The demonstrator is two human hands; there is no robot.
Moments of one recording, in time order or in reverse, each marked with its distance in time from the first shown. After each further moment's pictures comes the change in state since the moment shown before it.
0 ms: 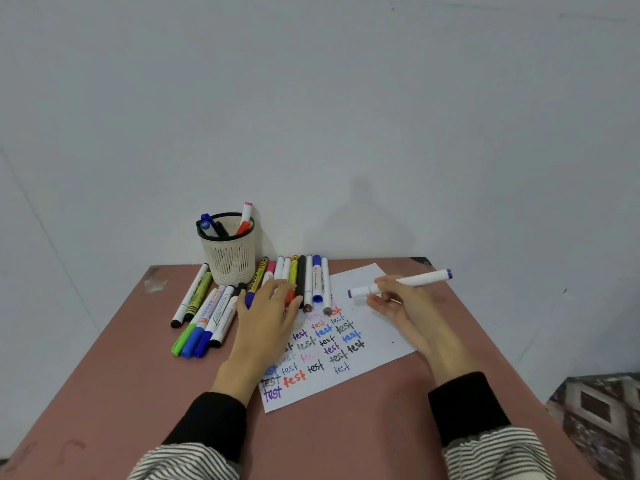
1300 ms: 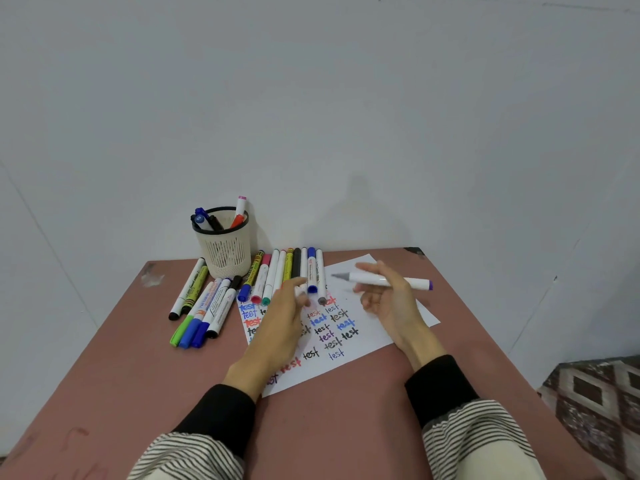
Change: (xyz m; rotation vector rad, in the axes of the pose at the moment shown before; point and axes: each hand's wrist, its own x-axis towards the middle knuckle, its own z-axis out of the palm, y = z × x) left_hand -0.019 0.025 0.004 -0.456 -0.142 0.030; right_hand -0.008 0.017 0.008 -0.072 -0.087 -0.072
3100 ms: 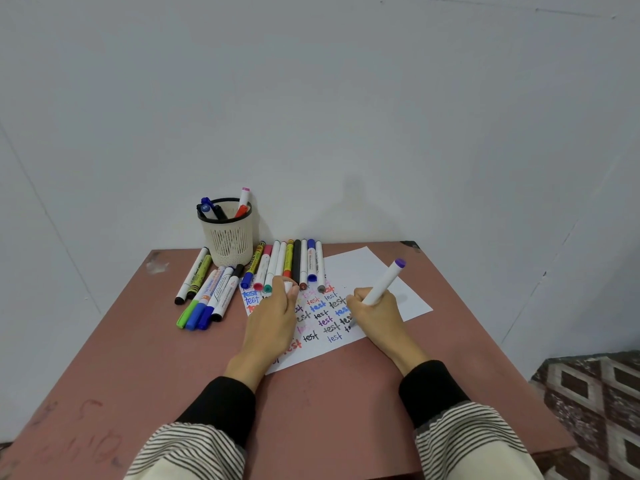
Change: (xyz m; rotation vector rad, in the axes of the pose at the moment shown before) left_hand -0.016 0.003 -0.003 0.230 0.081 -0.207; right_hand -0.034 0.029 0.005 -0.760 0.032 -0.266
